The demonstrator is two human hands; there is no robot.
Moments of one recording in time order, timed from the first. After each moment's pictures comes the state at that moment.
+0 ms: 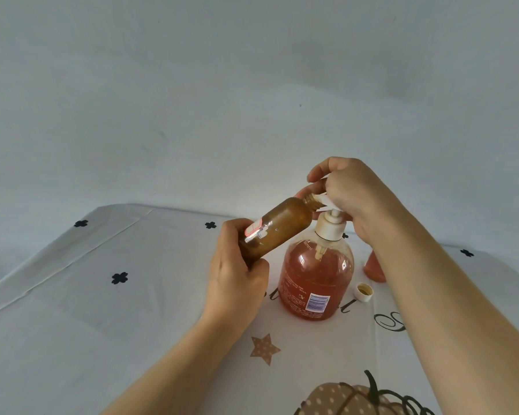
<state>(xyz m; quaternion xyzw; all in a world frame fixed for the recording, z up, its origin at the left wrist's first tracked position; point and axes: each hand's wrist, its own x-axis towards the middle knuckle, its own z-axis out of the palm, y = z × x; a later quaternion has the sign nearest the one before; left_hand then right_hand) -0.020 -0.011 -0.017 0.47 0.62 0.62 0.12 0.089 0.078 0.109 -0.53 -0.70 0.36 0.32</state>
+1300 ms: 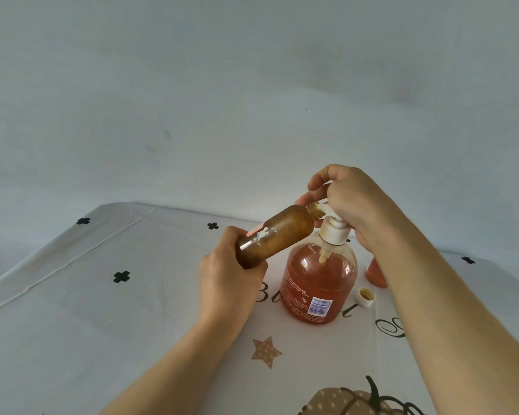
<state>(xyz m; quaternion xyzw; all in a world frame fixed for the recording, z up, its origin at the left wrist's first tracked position) -0.026 -0.011 -0.011 0.40 0.70 0.59 0.11 0.086 0.076 0.108 -0.52 -0.72 0.35 0.29</state>
